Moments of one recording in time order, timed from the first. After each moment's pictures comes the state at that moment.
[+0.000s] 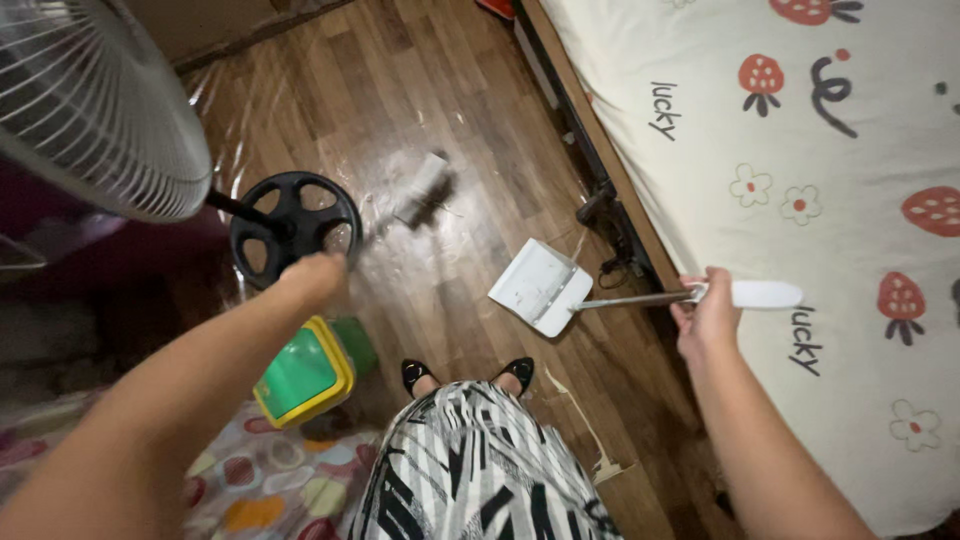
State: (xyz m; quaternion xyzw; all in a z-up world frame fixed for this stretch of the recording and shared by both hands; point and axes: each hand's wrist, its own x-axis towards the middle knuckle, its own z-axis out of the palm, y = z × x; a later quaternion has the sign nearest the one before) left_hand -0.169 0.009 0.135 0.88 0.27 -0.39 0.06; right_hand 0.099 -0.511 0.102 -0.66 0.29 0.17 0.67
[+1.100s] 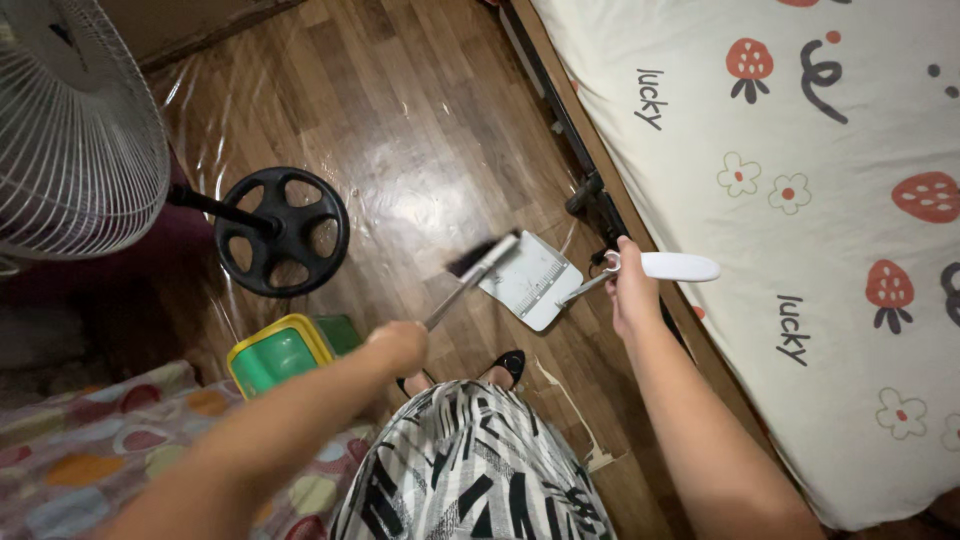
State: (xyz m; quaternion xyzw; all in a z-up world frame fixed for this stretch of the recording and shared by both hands) left_hand -0.150 -0.153 0.096 0.85 0.17 -0.48 0.10; right_hand 0.094 -0.435 0.099 -0.65 0.22 0.26 0.68
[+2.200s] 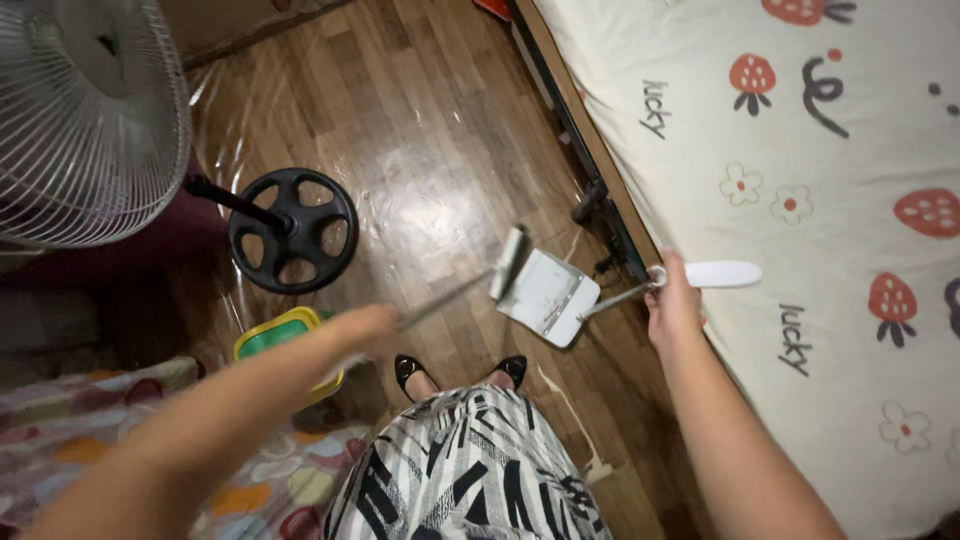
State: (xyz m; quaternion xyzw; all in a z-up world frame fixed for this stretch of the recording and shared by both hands) left_hand -0.185 -0.130 0.080 0.86 0.16 -0.46 0.16; right_hand 0.102 -0.510 0.082 -0.65 0.24 0.19 0.69
